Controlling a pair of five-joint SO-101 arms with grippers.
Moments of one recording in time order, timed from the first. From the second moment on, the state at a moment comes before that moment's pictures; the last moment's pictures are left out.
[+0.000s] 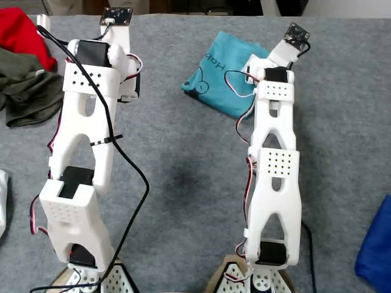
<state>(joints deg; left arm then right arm) 4.3 20.8 -42.1 100.3 -4.4 2.5 75.4 -73.1 56.9 -39.3</state>
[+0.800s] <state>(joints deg) 4.3 13.4 -37.7 100.3 -4.4 5.9 75.6 -87.9 74.9 -39.3</state>
